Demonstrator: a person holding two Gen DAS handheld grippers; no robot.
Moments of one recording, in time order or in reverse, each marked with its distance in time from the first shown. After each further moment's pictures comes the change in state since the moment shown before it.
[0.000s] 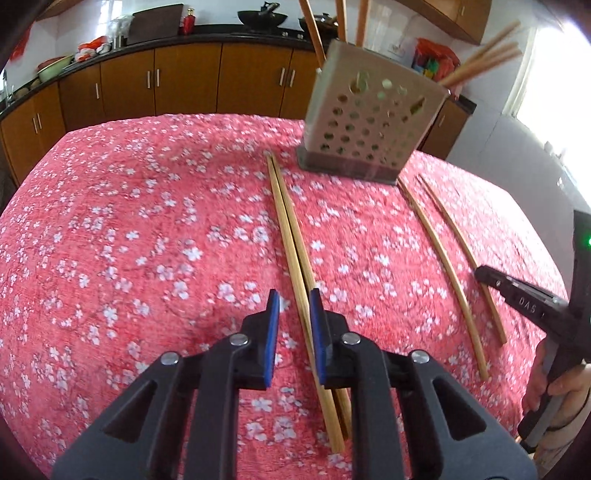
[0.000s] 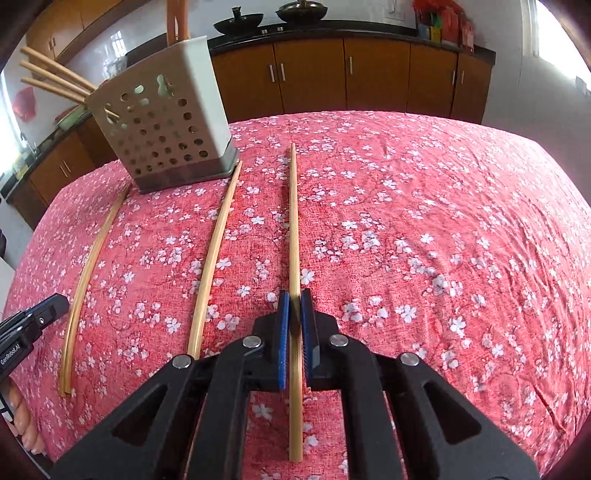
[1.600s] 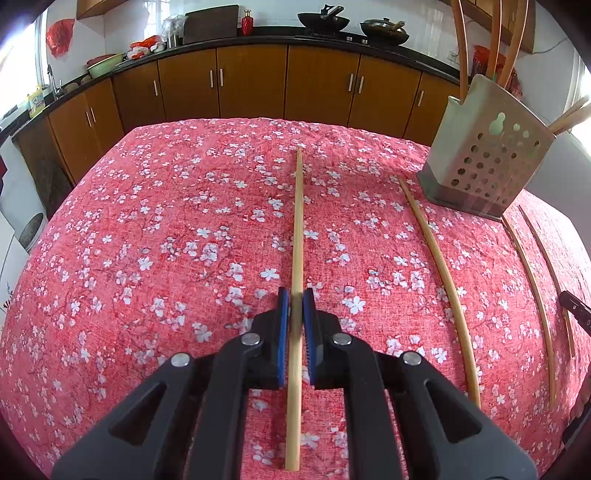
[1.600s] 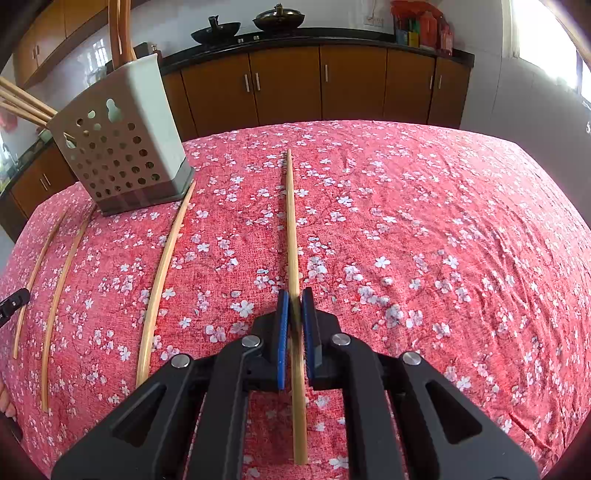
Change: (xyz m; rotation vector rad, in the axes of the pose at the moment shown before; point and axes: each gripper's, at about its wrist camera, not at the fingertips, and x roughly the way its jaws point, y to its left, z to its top) left arm 0.015 0.085 0.025 -0.079 -0.023 0.225; right arm 0.004 -0.027 0.017 0.031 -0.035 -0.079
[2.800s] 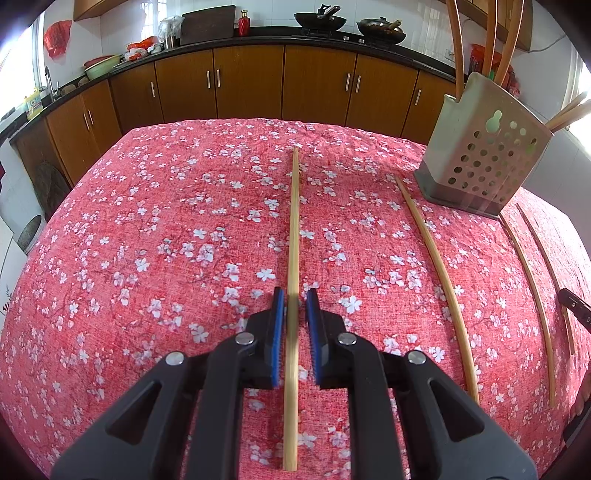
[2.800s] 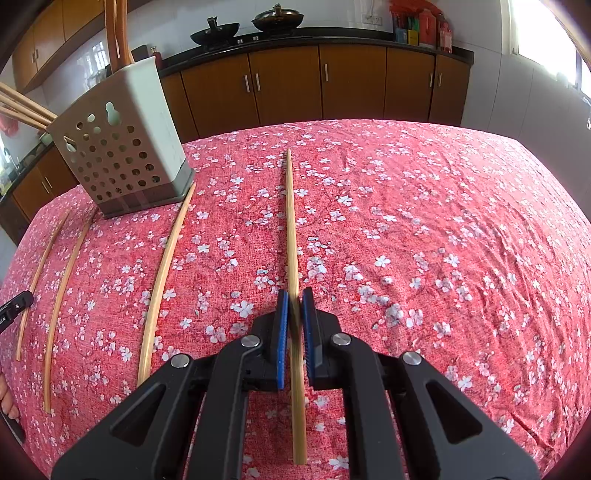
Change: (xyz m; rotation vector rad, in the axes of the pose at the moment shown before) left arm 0.002 0.000 0.002 0.016 -0.001 -0.018; right arm 0.000 0.000 0.001 0.008 0.002 0.005
